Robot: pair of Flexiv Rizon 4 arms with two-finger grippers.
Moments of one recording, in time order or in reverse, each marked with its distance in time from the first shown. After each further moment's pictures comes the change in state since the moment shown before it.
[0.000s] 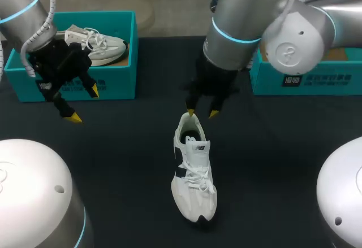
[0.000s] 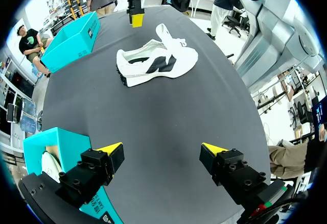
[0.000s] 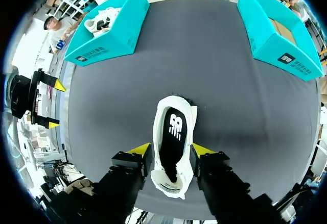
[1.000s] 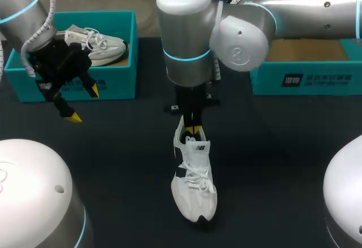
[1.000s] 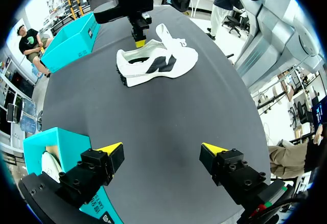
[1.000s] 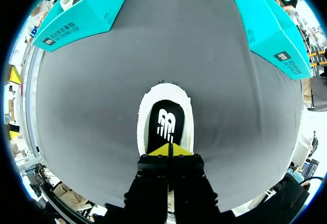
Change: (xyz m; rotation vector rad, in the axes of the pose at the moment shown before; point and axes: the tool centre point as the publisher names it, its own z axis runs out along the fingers) left arm 0.000 0.000 0.000 0.000 0.000 0.000; right arm 0.001 -0.008 0.067 0.102 -0.245 0.002
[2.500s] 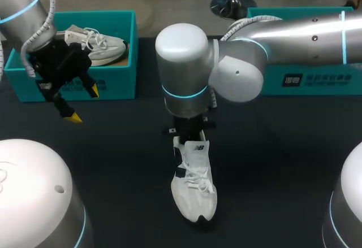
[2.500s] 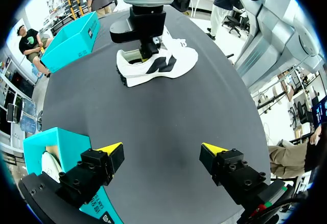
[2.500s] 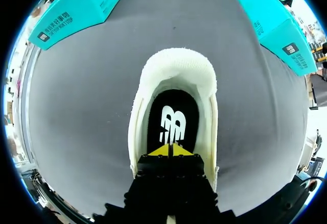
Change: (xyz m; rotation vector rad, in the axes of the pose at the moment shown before) left arm 0.000 0.000 0.000 0.000 0.000 0.000; right arm 0.010 -0.006 0.054 -0.099 -0.010 0.021
